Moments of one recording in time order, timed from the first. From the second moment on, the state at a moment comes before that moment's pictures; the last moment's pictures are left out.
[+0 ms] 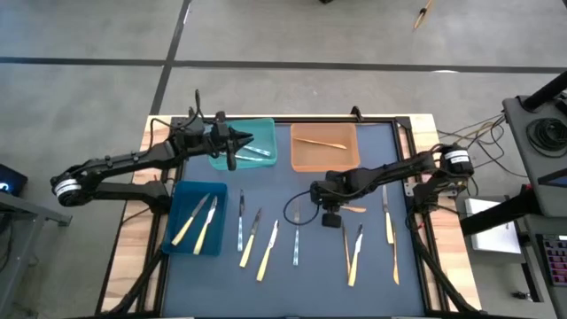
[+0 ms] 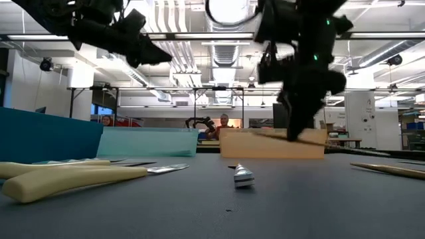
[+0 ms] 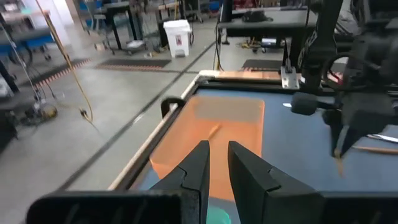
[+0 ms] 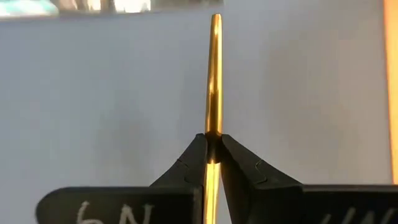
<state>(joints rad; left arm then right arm) 0.54 1.02 0.58 0.27 0.22 0.15 0.05 1.67 1.04 -0.64 0.06 0.16</state>
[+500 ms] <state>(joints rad) 0.54 1.02 0.65 0.28 0.22 0.25 0.05 1.65 1.32 -0.60 0.05 0.00</state>
